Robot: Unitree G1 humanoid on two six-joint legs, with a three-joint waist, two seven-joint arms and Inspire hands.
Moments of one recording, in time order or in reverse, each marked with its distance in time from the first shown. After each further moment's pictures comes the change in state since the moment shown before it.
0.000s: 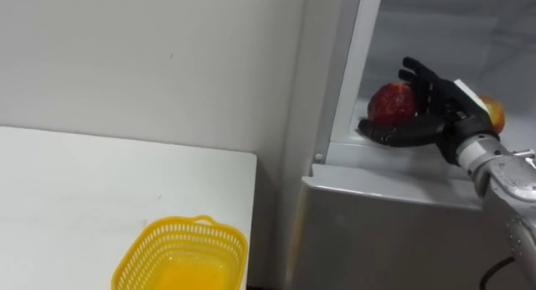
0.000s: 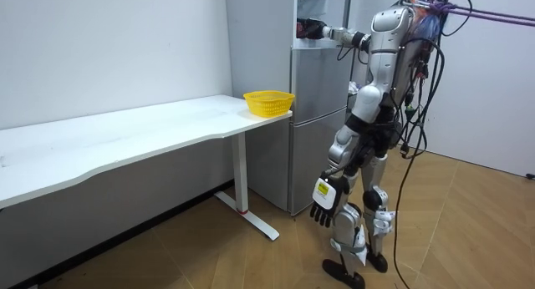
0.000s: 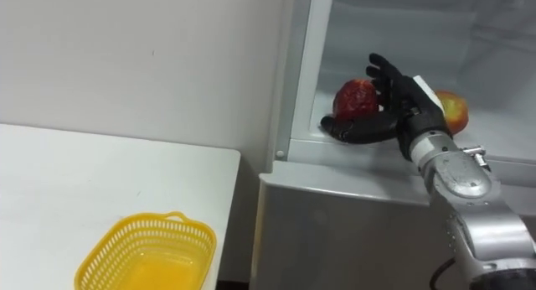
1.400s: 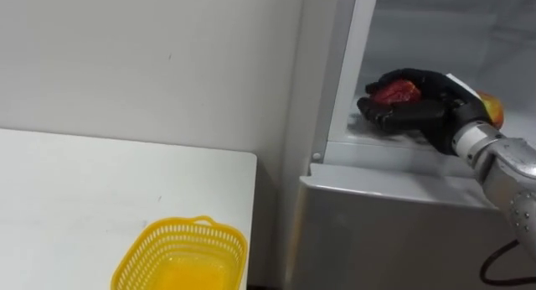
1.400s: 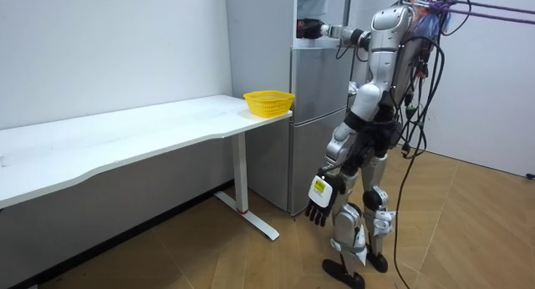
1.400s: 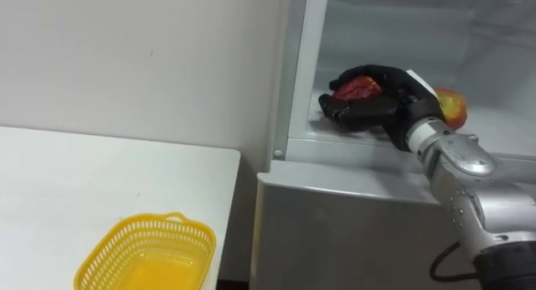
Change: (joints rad) left arm -0.002 -0.002 -0.018 -0.065 -0.009 0.055 0.037; right arm -0.081 -0.027 0.036 0.052 0.197 0.052 0.065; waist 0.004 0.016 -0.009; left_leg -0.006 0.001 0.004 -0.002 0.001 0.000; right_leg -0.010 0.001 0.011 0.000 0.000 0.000
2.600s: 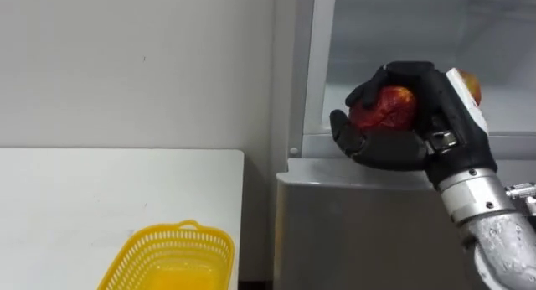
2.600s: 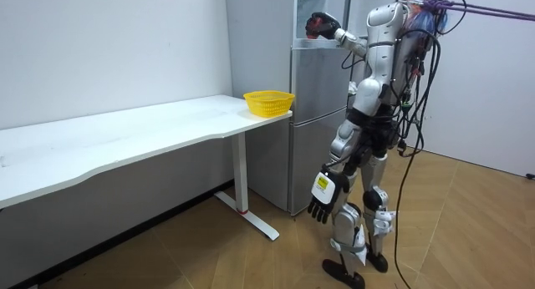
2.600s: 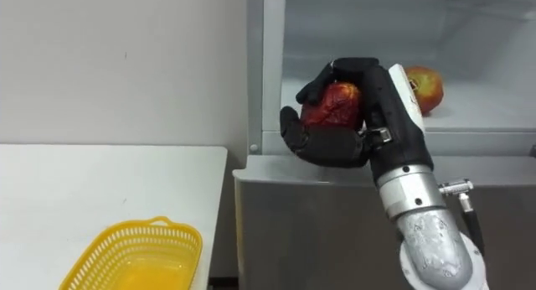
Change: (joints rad) left arm 0.066 -0.048 -0.043 0.047 -0.042 -0.119 0.054; right arm 0.516 0.167 -0.003 -0.877 -0.473 -0.050 -0.287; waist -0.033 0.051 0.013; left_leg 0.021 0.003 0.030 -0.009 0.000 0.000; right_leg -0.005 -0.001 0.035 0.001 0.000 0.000
